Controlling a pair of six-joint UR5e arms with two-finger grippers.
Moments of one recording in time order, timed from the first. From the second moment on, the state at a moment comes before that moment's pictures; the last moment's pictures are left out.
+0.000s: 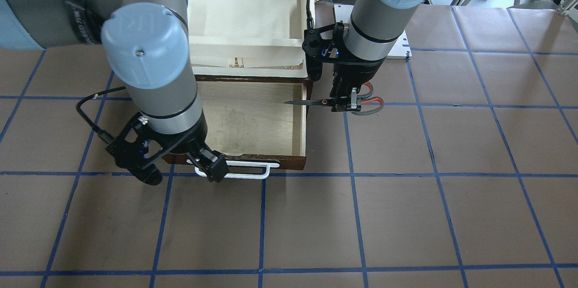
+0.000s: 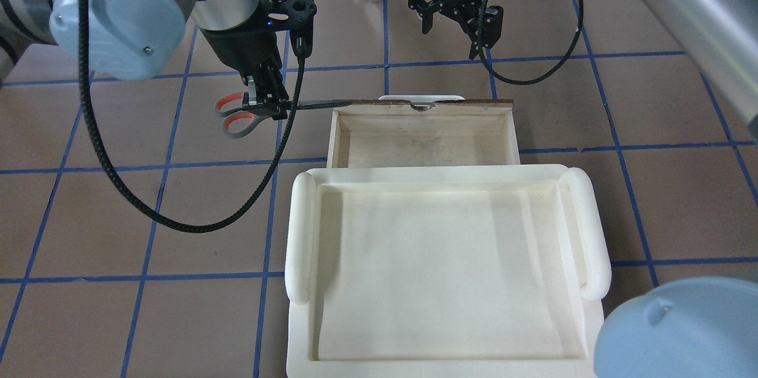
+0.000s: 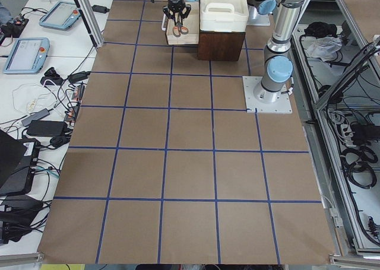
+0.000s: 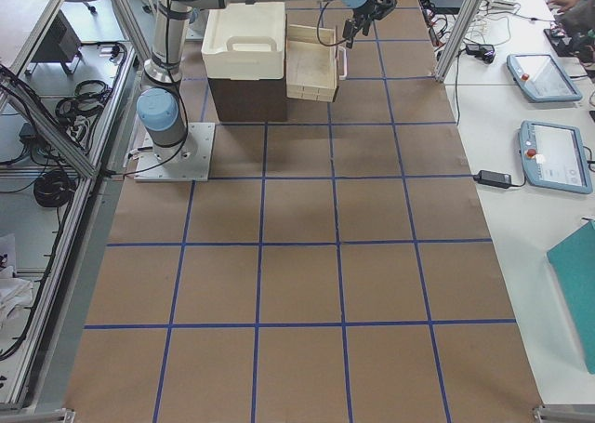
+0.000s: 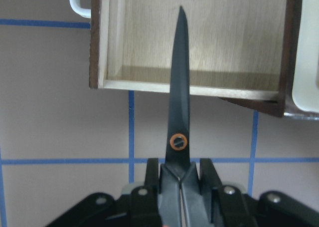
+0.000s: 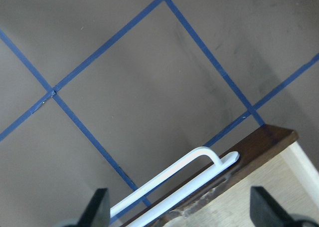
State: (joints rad) left arm -1.75 -1.74 -1.49 -1.55 1.50 1.36; right arm 1.74 -1.18 1.24 -1.66 -1.60 0.77
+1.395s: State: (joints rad) left arm -2.06 -2.01 -1.43 -1.43 1.44 1.12; right arm 1.61 -1.36 1.40 -1.79 -1.61 0.09
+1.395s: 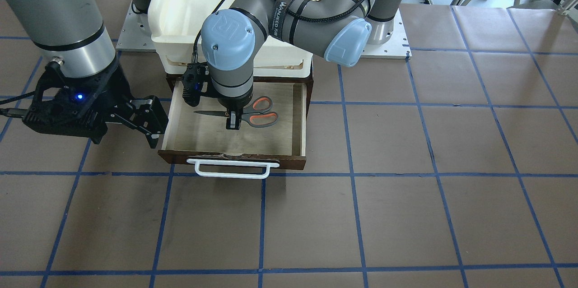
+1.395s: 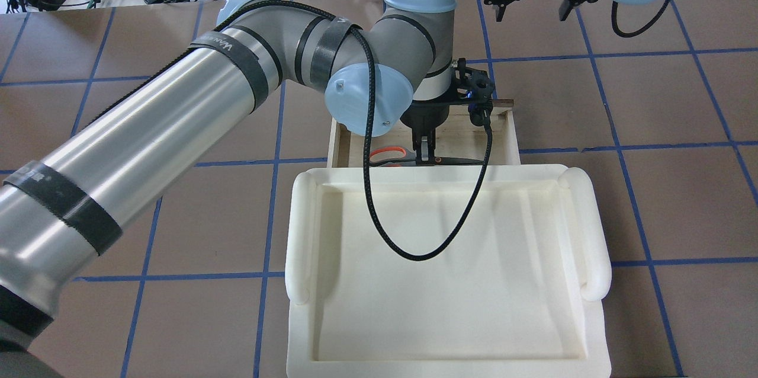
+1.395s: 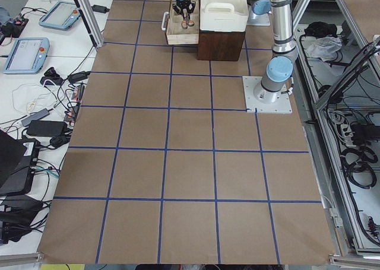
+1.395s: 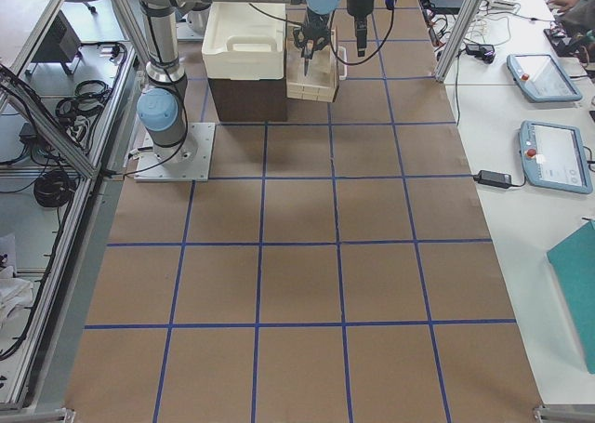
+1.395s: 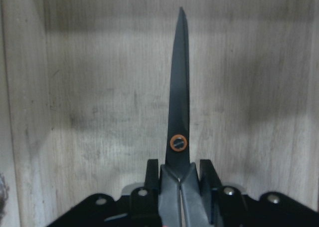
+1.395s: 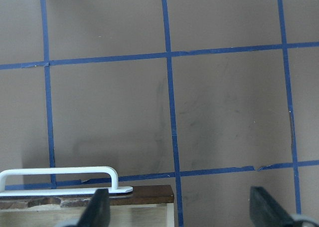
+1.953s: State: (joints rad) left arm -2.06 -2.00 -1.44 -1.45 1.44 1.12; right arm 1.61 -1.37 1.40 -1.78 -1.60 0.09
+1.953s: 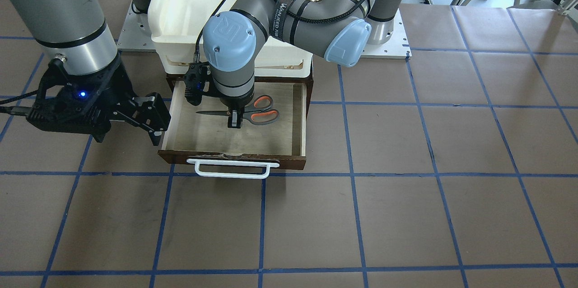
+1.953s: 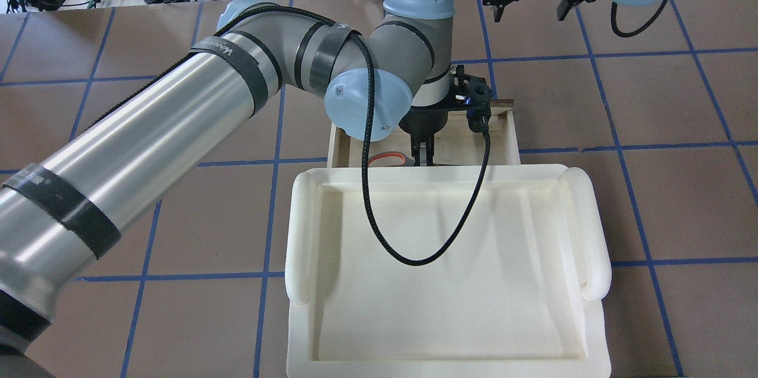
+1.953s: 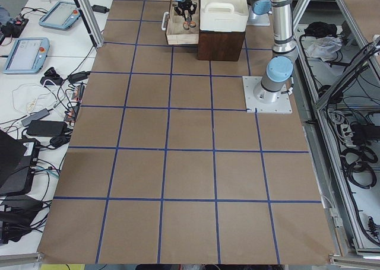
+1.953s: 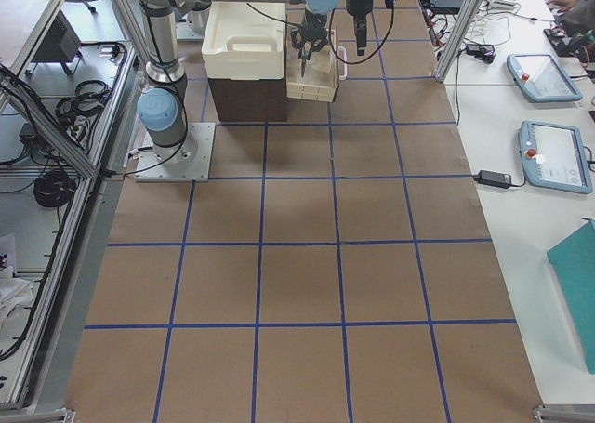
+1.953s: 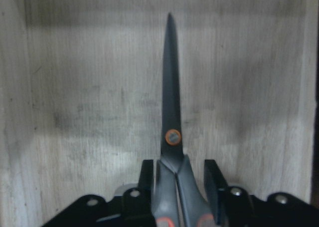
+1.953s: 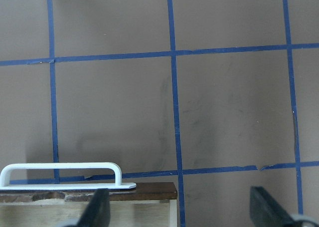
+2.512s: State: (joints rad) left arm -2.06 -1.99 -1.44 -1.47 1.43 1.12; right arm 1.62 -1.40 1.42 -1.73 -1.59 0.08
